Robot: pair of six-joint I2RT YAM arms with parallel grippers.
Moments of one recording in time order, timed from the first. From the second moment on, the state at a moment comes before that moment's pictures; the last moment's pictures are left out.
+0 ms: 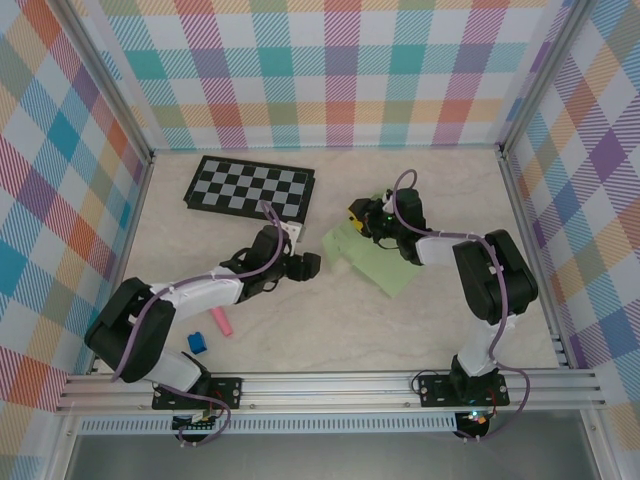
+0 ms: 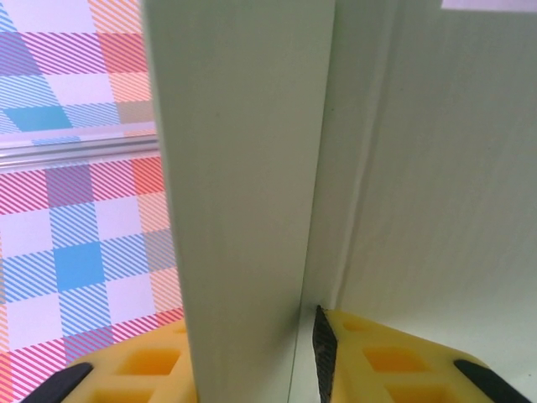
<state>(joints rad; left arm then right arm) -0.63 1.48 0.71 0.08 0.04 -0.33 0.37 1.81 0.89 0.53 -0.50 1.34</state>
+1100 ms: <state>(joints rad) -0.55 1.55 0.78 0.08 0.17 -0.84 0.37 1.76 0.93 0.29 -0.51 1.22</state>
